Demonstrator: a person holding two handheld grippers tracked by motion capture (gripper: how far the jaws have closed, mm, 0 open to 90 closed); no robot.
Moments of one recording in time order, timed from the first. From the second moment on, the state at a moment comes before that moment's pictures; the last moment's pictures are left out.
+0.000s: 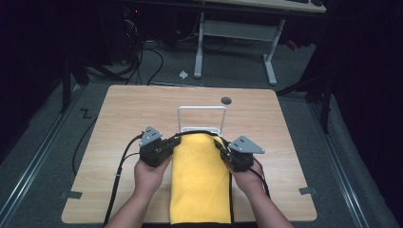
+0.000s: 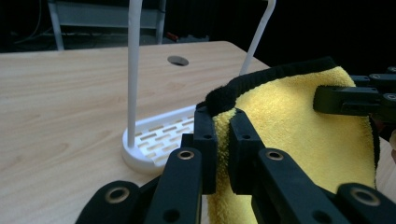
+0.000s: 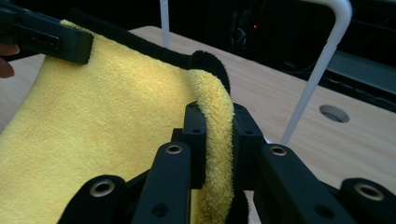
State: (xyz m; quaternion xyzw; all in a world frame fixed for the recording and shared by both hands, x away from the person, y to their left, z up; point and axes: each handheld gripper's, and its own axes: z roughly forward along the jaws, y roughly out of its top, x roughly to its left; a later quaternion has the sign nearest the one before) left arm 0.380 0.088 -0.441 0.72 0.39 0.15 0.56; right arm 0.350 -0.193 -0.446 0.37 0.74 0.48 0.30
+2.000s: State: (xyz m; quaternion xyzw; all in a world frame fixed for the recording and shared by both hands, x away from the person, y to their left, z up) left arm 0.437 0.083 -0.312 0.67 0.31 0.26 0.62; right arm 0.391 -0.193 -0.316 0.33 0.66 0.54 0.40
